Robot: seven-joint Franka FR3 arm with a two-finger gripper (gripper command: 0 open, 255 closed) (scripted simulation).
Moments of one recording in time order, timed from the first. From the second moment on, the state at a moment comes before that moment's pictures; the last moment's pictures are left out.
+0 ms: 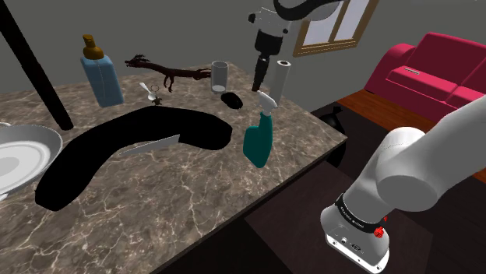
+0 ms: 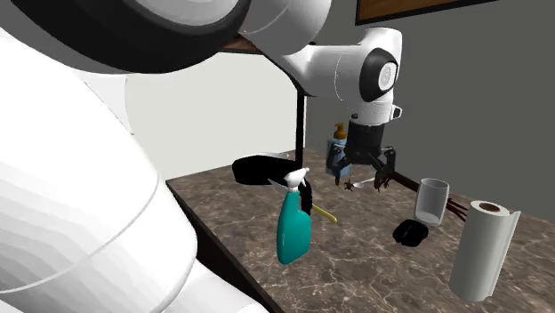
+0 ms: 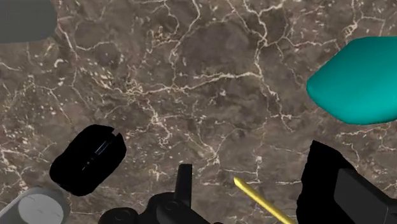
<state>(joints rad) 0.20 -0.36 -0.11 -2.28 0.04 1.97 -0.58</state>
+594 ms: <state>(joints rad) 0.30 -0.04 -0.09 -2.12 0.07 2.09 -0.97</state>
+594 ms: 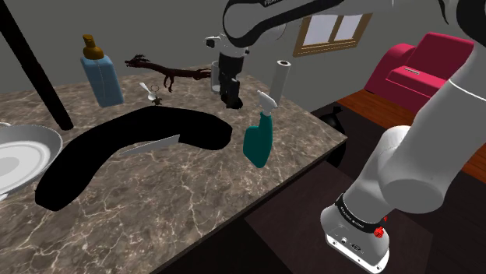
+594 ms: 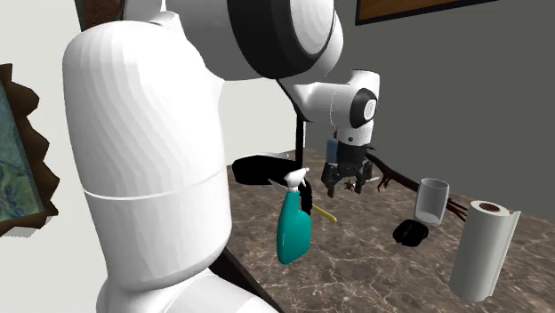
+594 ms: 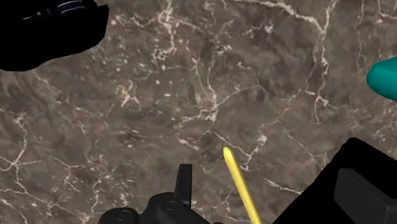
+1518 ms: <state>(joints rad) 0.36 0.20 -0.02 -2.04 0.06 2.21 -1.28</state>
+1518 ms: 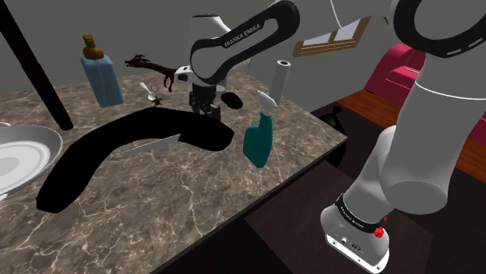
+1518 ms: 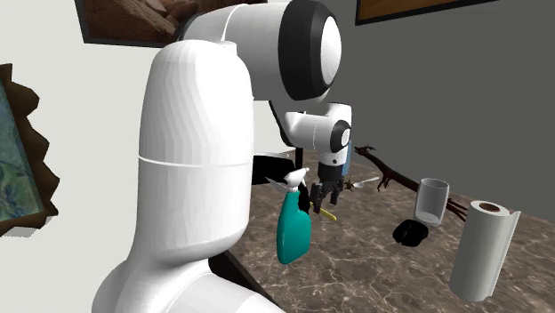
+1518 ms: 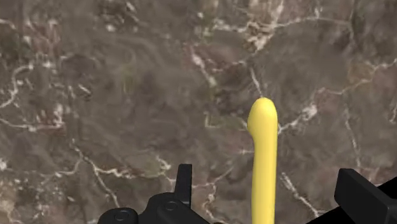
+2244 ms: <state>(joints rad) 0.37 0.23 -0.02 -2.04 0.07 2.24 -1.28</state>
